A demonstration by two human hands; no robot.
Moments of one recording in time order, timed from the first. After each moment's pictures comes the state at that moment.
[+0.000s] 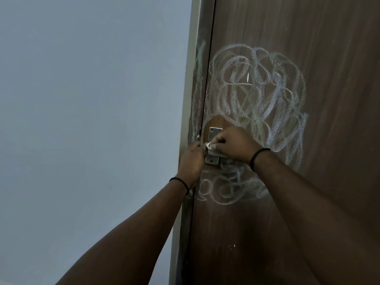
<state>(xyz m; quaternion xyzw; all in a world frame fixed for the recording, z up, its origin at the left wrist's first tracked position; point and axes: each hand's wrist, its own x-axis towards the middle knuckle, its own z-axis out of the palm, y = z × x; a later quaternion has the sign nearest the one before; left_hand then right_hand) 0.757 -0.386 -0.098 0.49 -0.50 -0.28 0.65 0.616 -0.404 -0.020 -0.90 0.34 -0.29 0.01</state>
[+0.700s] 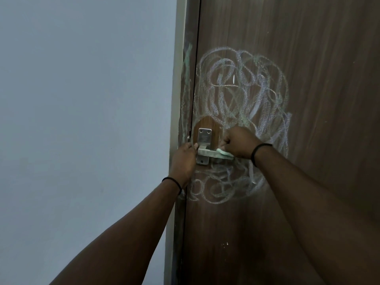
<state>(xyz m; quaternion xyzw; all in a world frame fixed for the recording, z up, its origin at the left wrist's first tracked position) 0.748 -0.382 -0.095 0.52 -0.51 -0.24 0.64 0.584 -0.409 -0.011 -0.86 0.45 -0.25 0.01</state>
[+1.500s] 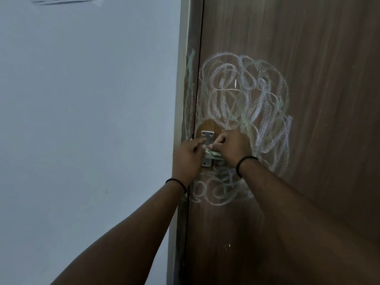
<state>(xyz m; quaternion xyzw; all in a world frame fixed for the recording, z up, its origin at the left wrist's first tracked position) 0.746 -0.366 -0.090 0.51 -0.59 0.03 0.63 0.609 -0.390 -0.034 -0.76 0.43 -0.47 0.10</state>
